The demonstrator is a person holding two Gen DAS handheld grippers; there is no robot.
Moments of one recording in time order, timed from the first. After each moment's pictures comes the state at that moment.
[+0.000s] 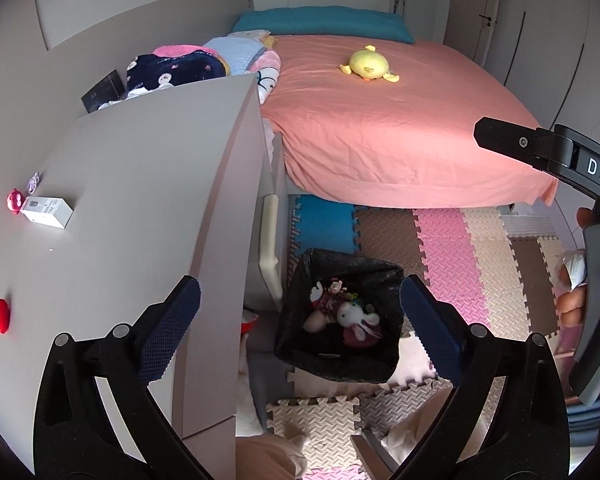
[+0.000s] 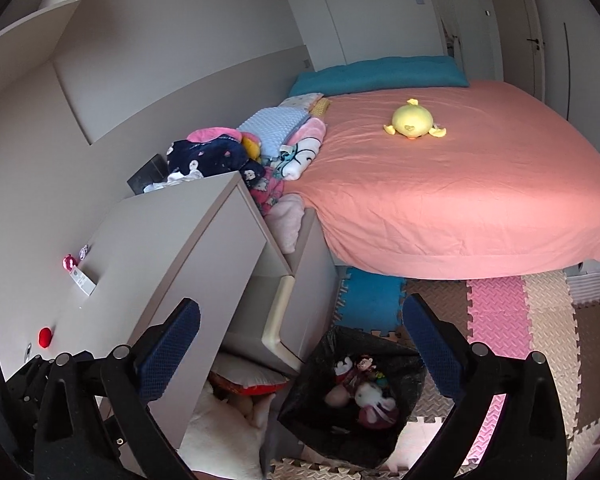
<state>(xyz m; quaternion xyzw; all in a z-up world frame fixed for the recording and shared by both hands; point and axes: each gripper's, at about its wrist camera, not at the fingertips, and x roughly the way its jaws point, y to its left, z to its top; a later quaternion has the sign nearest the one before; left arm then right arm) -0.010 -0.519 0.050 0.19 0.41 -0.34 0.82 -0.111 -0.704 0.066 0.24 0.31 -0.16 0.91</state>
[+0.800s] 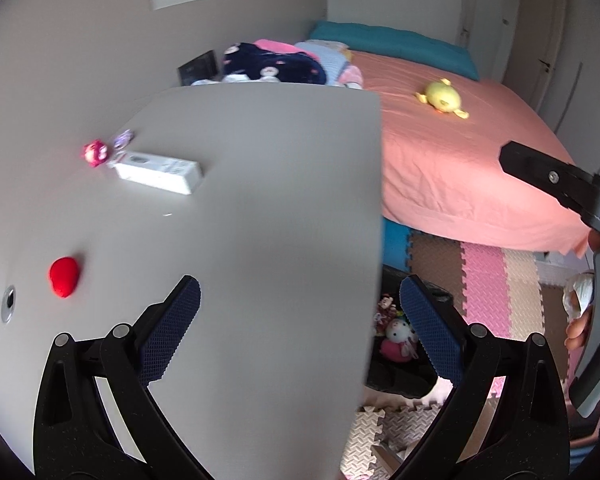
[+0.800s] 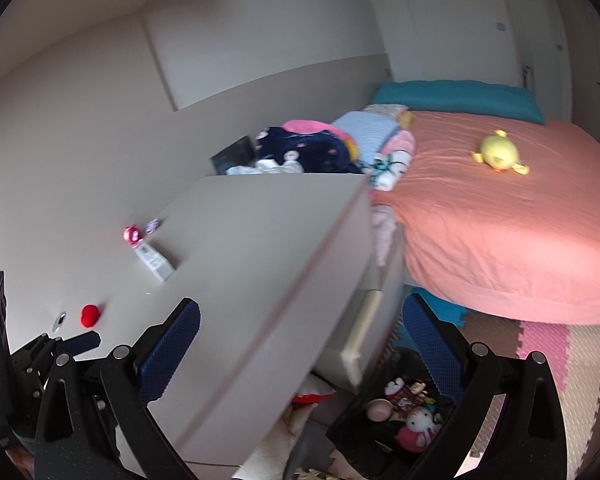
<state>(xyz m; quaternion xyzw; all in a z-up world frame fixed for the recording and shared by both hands) 0.044 -0.395 0.073 0.13 0.41 -0.24 0.87 -0.030 -0.590 0.097 0.18 0.30 -0.04 0.94</state>
